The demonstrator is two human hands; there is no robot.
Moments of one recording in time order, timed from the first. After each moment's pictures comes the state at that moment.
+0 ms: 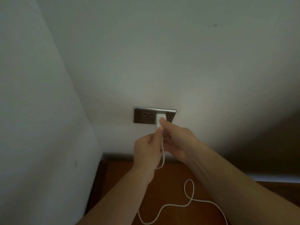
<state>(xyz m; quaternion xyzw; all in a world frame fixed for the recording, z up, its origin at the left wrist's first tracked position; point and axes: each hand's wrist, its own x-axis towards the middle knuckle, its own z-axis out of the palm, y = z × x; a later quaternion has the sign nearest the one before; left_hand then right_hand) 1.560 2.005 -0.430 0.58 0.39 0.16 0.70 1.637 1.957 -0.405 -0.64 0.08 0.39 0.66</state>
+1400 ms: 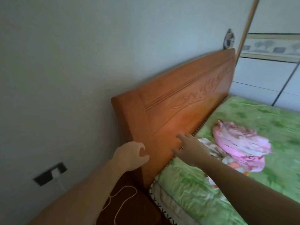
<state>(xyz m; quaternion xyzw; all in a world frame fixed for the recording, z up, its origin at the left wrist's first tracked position) 1.486 1.709 -0.159 0.98 -0.16 -0.10 0.11 1.451 1.482 -0.158 -0.99 0.02 -0.01 0.15</state>
